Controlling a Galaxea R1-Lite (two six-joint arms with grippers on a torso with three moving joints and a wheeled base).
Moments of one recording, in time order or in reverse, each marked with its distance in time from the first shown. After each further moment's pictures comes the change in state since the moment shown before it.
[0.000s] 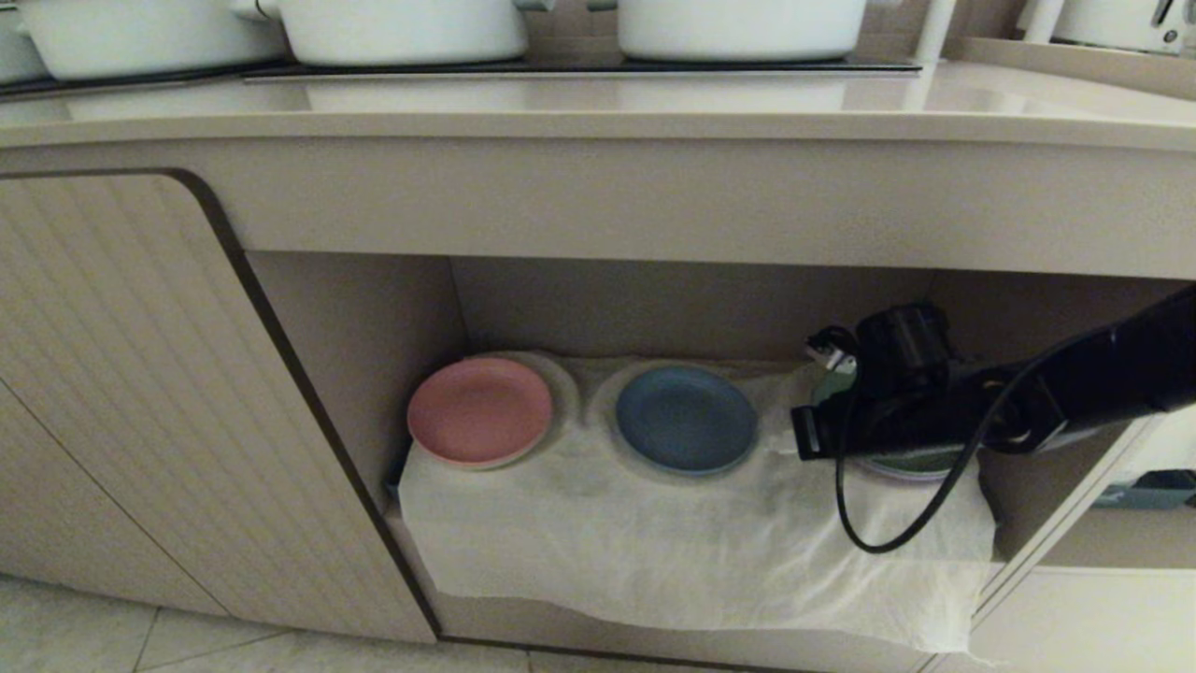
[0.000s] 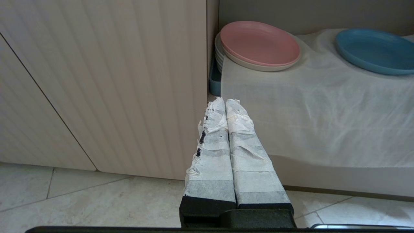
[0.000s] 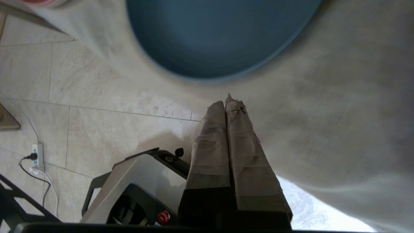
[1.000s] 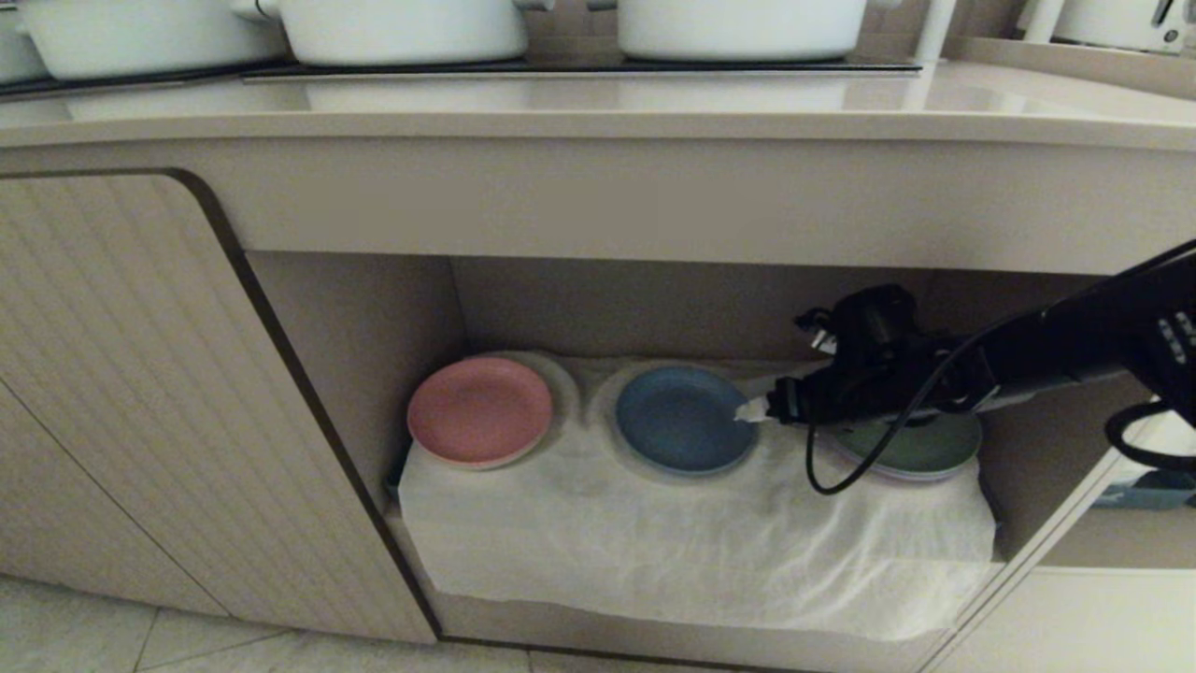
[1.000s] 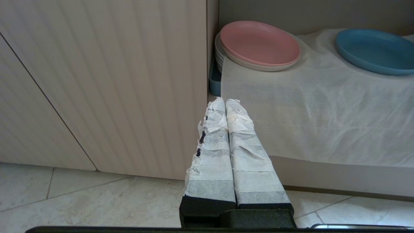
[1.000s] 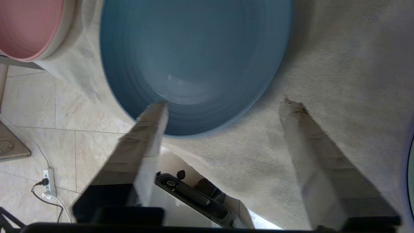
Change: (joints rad) left arm 0.000 0.000 0.000 0.000 0.000 0.000; right arm -0.023 0.147 -0.241 0.090 -0.012 0.070
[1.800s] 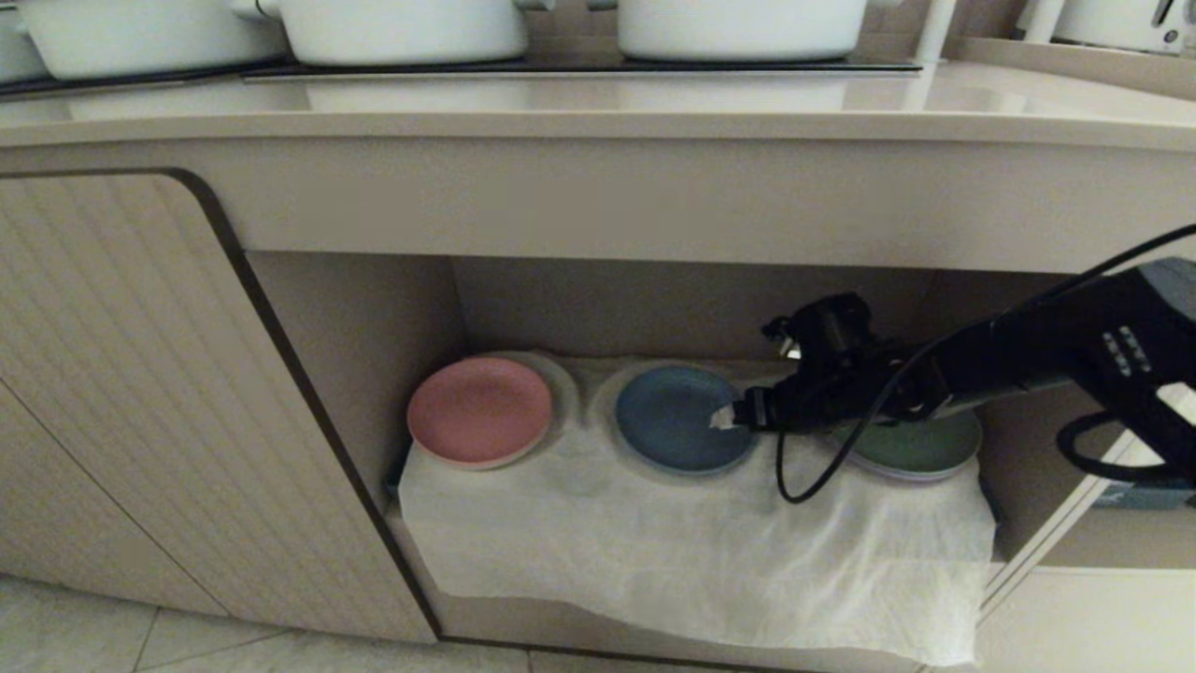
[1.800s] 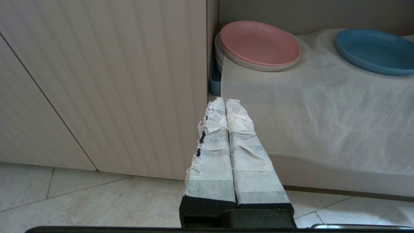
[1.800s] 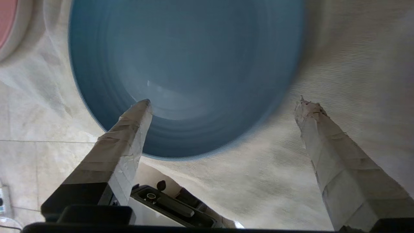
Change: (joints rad) left arm 0.000 0.000 0.000 0.000 0.000 0.000; right arm 0.083 0.050 -0.050 0.001 -0.179 0.000
